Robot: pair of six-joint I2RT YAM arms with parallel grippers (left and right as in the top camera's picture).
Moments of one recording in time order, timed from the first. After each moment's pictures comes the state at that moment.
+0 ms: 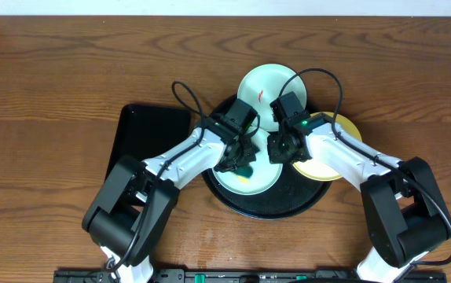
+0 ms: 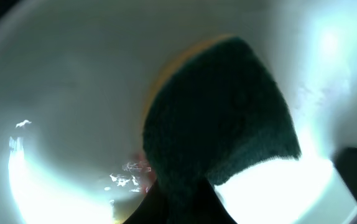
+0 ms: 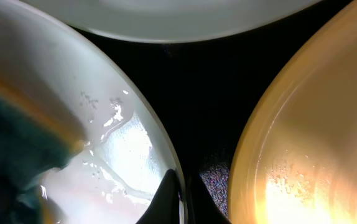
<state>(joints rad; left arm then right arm) -0.61 1.88 1.15 -0.62 0.13 -0.84 0.47 1.84 1.09 -0.61 -0.06 0.39</state>
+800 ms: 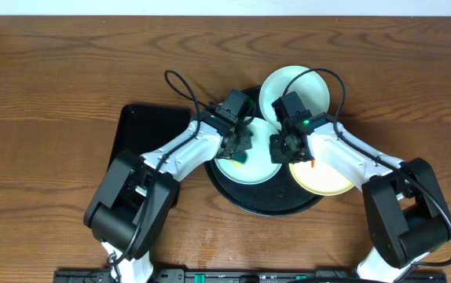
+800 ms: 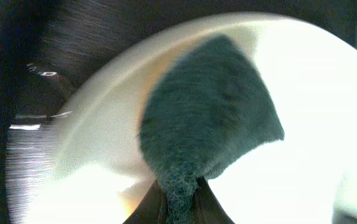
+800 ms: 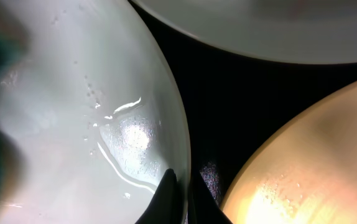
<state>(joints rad) -0.57 1.91 1.17 -0.51 0.11 -0.79 0.46 1.84 1.09 -0.63 -0.05 0.43</state>
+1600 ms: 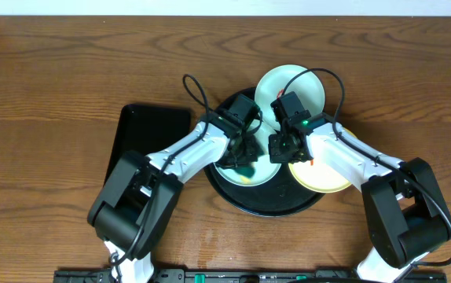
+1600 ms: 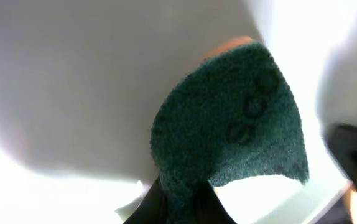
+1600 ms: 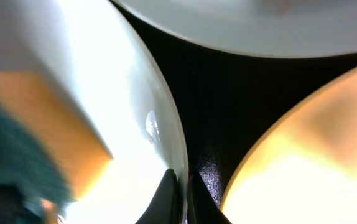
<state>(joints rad) -0.59 1.92 1.20 -0.66 0.18 -0.70 0.46 1.84 1.09 -0.63 -0.05 0.43</state>
